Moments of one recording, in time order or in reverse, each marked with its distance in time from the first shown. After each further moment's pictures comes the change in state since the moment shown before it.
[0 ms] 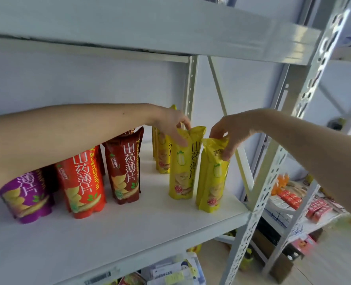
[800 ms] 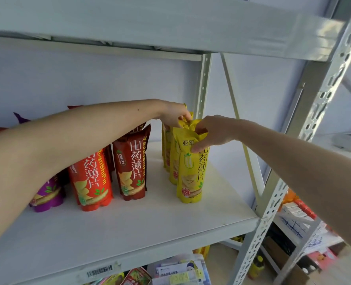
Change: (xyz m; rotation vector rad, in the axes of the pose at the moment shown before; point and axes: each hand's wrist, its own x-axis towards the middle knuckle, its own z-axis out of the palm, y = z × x) left_hand 0.029 -0.031 -0.010 0.110 0.089 -0.042; right_hand 0.050 -0.032 0.017 -0.066 0.298 -0.191
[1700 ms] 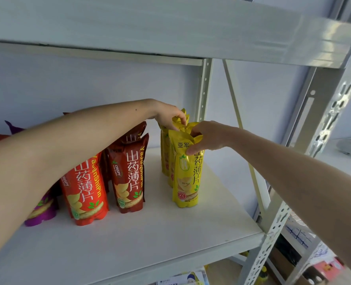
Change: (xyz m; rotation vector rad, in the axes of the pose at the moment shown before) left_hand 0.018 -0.017 -0.017 0.128 0.007 -0.062; right_hand 0.032 0.008 0.006 0.089 0.057 0.003
